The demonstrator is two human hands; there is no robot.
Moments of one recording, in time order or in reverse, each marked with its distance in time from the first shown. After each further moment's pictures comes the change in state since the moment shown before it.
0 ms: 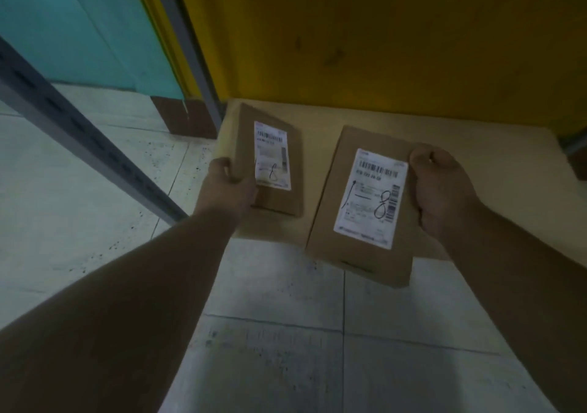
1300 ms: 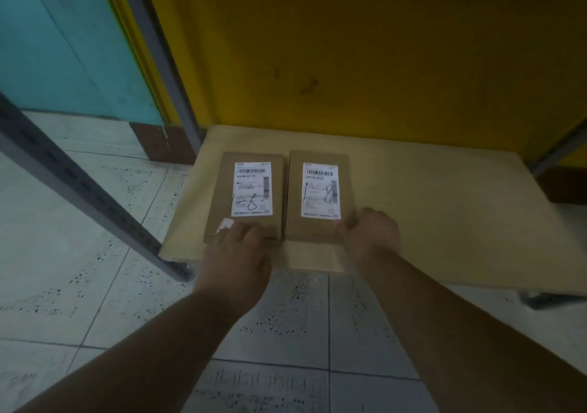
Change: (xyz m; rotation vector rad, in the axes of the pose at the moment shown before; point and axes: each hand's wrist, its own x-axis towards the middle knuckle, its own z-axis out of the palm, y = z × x) left_hand -0.063 -0.031 0.036 0.632 -0.086 0.610; right_hand -0.005 0.066 0.040 -0.966 -0.008 -0.165
